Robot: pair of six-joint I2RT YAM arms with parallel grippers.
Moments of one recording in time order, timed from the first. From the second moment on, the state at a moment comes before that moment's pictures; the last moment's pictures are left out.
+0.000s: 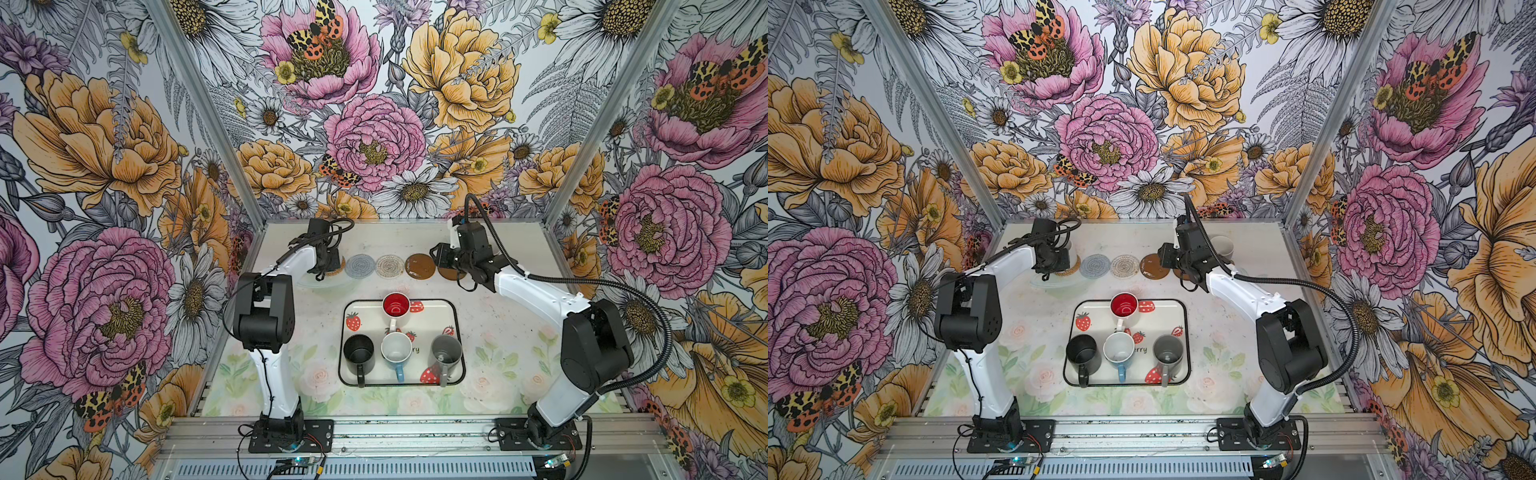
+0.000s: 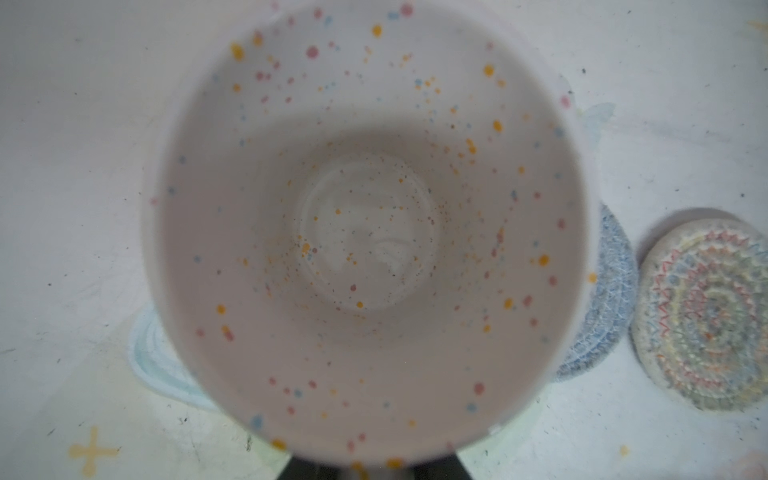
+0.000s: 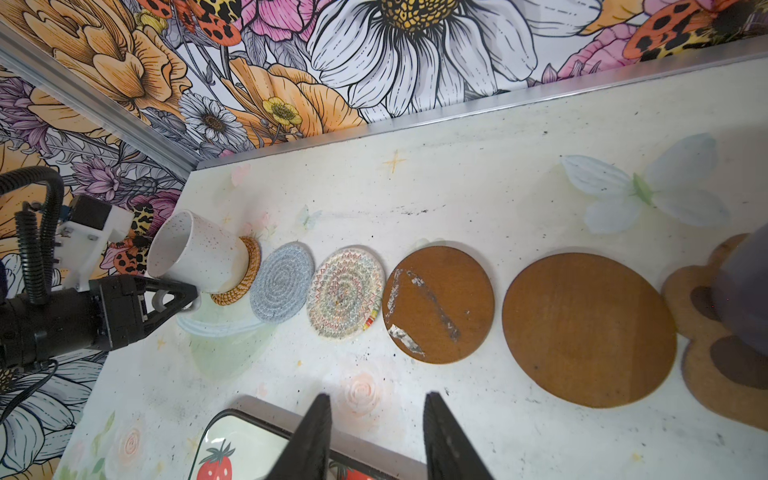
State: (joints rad) left arm -0.10 1.97 1.49 -0.56 -0.06 -0.24; right arm 0.42 1.68 1.26 -0.20 -0.12 0.47
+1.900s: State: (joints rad) left arm -0.55 1.02 0.93 -0.31 -0.57 -0.45; right arm 1.13 1.09 1.15 -1.18 0.30 0.75
